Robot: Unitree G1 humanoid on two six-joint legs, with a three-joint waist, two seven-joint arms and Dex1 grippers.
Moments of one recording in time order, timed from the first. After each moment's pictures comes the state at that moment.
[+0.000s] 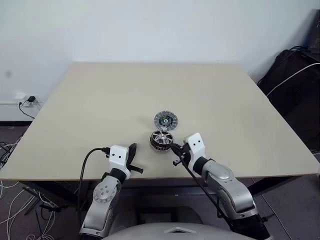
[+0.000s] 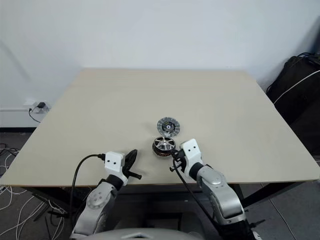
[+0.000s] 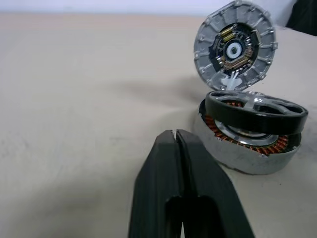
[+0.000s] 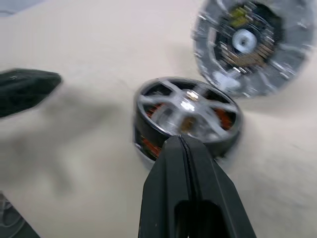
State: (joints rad) left arm 0.25 0.09 -0.19 -0.09 -0.06 -0.03 -0.22; right arm 0.05 -0.24 0.23 -0.28 0.22 0.51 0.40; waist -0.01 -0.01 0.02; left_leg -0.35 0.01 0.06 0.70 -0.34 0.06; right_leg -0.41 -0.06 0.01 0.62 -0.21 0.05
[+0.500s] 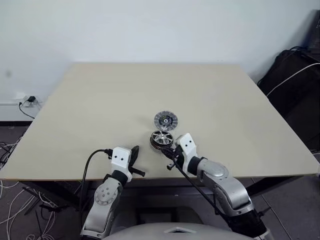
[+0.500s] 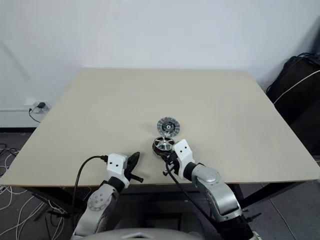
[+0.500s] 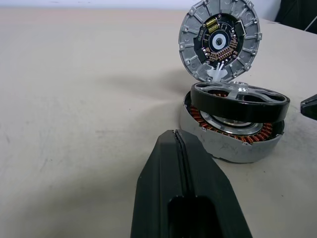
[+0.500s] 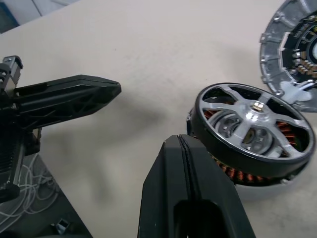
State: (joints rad) left arm 0.27 0.09 -0.19 -0.08 -0.07 -0.03 -0.25; right arm 0.01 -0.25 0.28 -0.25 0.23 0.54 0.50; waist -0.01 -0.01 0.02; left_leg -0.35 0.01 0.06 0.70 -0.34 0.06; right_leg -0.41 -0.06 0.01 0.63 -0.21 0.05
